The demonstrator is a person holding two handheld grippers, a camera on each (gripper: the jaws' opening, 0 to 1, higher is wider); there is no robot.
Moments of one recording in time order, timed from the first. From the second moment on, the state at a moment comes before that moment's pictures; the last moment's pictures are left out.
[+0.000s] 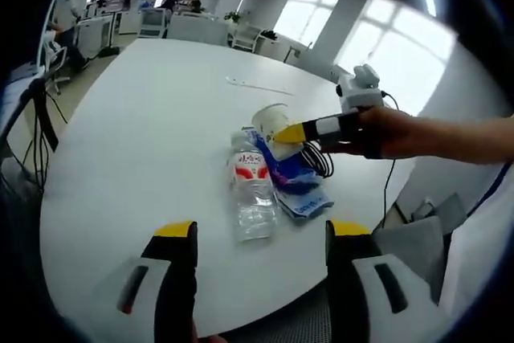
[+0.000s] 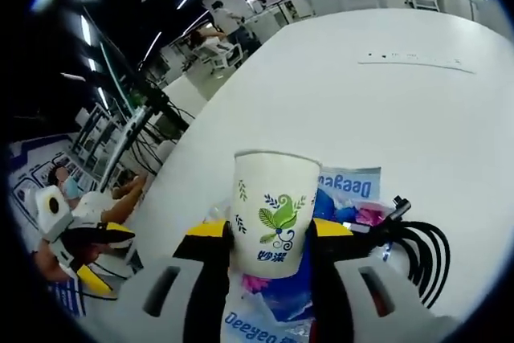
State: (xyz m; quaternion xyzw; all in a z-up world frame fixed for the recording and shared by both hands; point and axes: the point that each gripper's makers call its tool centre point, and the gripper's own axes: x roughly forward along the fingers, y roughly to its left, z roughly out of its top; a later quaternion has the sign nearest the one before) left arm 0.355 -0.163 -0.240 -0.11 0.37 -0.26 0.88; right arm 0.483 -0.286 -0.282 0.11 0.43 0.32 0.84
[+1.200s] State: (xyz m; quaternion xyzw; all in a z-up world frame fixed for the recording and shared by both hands) left arm 0.383 -0.217 -0.200 -0.11 0.33 -0.32 0.88; right arm 0.408 -0.284 -0.243 -0.09 0.35 0.45 0.82
